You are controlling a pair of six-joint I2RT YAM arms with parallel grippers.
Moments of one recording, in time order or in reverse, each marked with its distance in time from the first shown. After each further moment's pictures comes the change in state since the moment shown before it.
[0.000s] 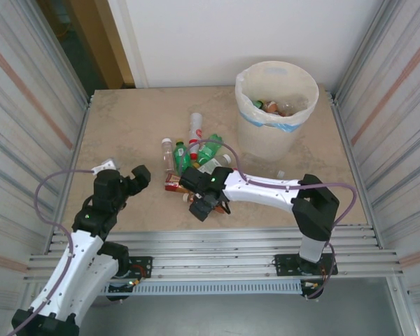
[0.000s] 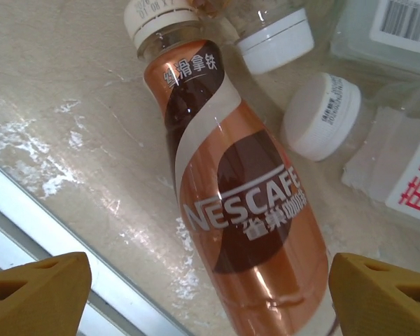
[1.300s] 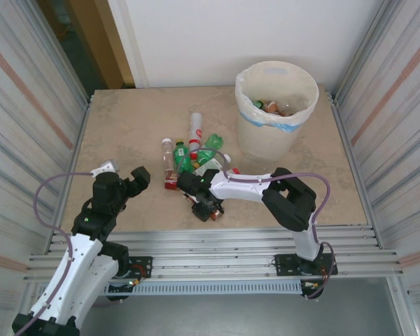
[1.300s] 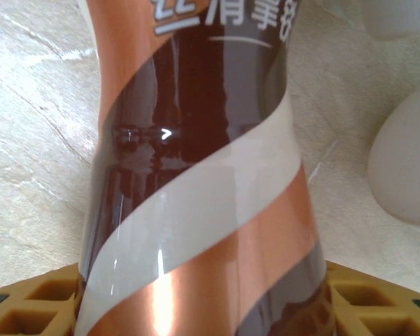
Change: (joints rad) left arm 0.000 -0.034 -0.019 -0.007 0.006 -0.011; right arm -0.034 0.193 0.018 0.042 -0.067 -0.050
